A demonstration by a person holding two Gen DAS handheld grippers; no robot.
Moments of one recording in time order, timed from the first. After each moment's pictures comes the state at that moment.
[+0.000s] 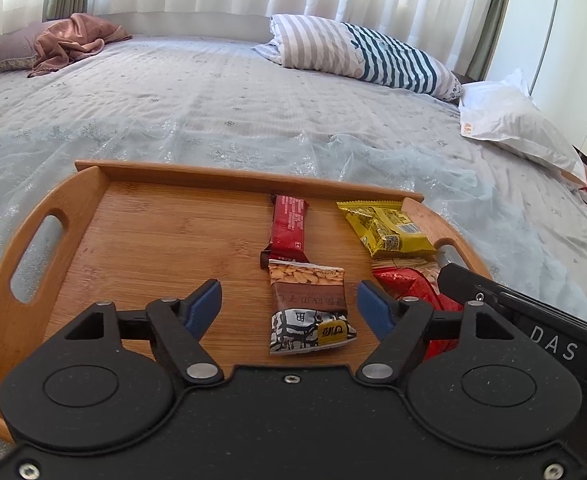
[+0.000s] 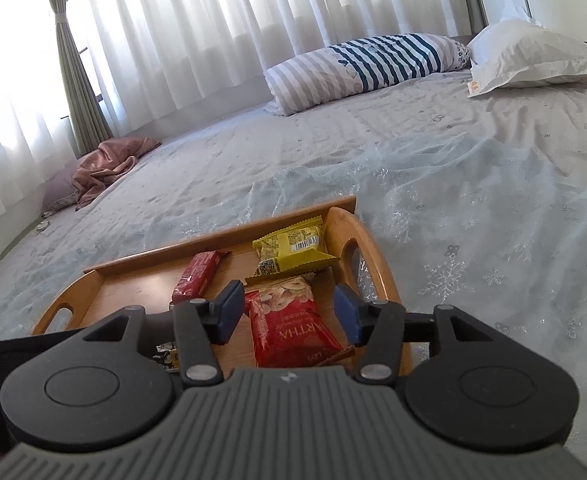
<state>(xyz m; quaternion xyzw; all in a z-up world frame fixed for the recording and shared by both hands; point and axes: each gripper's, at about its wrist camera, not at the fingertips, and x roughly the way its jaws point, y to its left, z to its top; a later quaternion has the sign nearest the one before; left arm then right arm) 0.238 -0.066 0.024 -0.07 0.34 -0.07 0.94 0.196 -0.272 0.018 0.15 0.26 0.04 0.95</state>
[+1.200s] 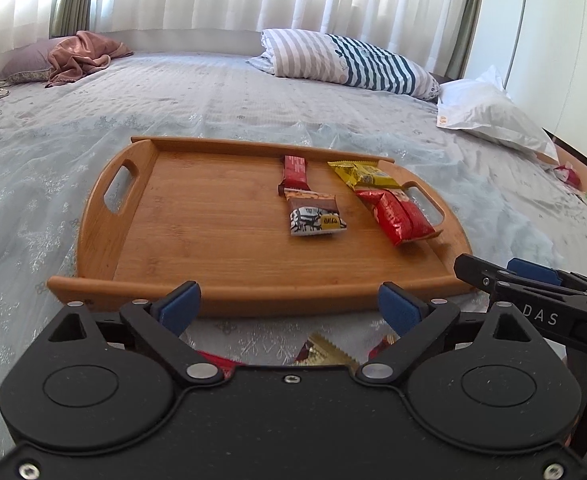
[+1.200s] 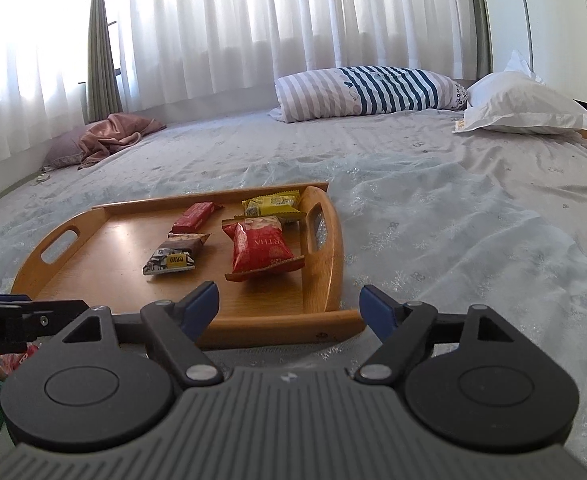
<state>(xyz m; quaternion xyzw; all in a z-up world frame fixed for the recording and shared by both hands) 0.096 -0.034 0.032 -0.05 0.32 -0.09 0.94 0.096 -0.276 0.013 0.06 0.24 0.03 0.97</state>
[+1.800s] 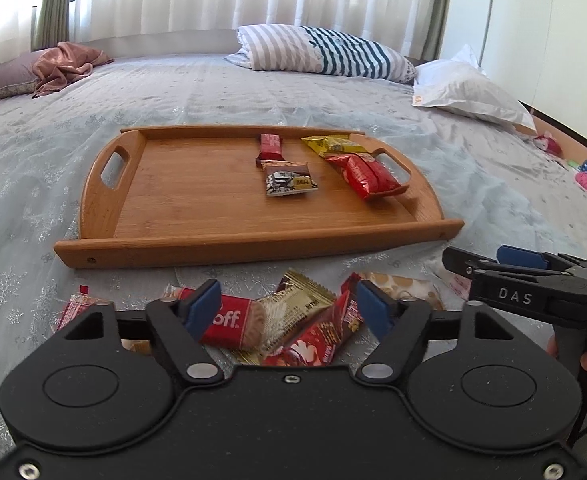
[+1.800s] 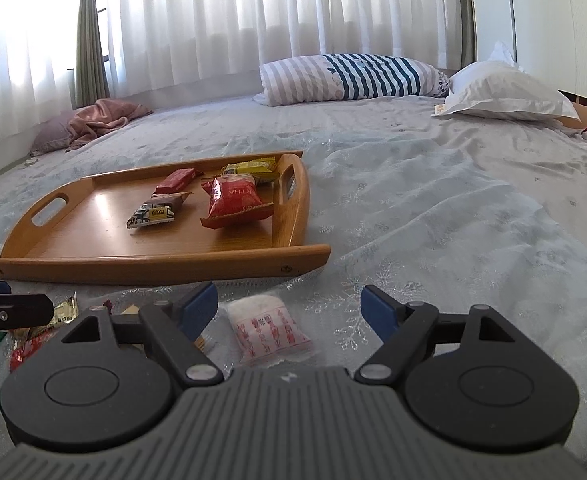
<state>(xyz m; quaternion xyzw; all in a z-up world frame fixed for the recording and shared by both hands) 0.047 -0.043 0.030 -0.02 0.32 -0.12 0.94 0.063 -0.287 -0.005 0.04 0.26 0.01 0.96</state>
